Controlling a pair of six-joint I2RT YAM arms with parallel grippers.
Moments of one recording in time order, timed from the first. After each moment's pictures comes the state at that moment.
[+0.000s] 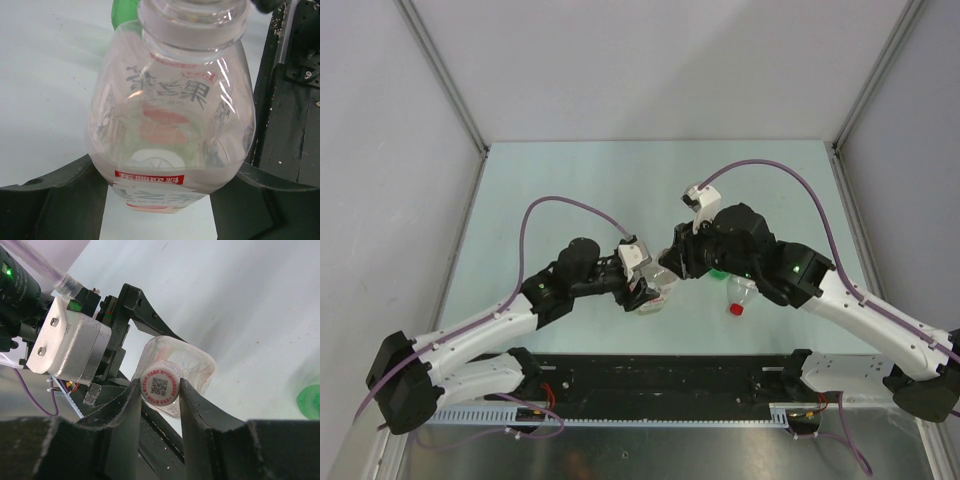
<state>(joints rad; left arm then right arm) -0.82 1.03 0.65 0.00 0.38 0.13 0.97 1.11 1.22 -0.56 0.01 0.40</state>
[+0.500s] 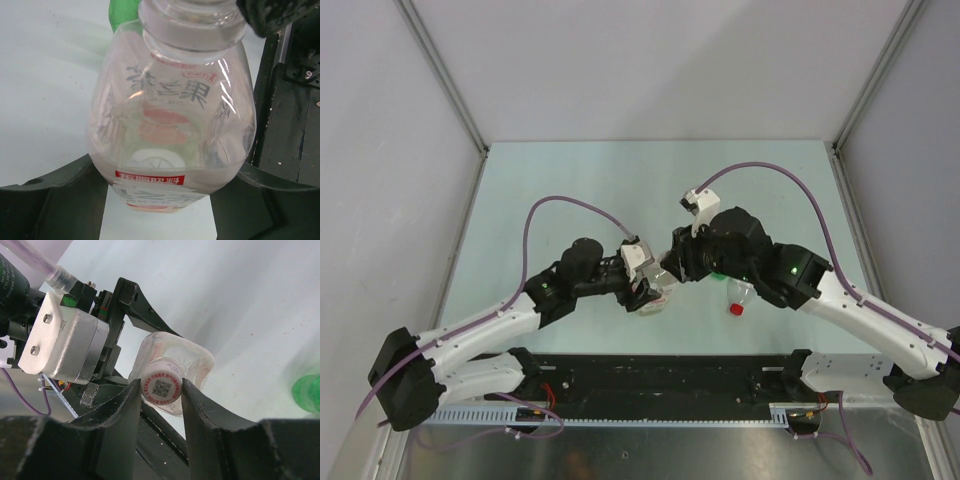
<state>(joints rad) -0.83 1.05 0.65 0.01 0.37 0.13 0.99 1.11 1.22 -0.59 0.05 0.41</state>
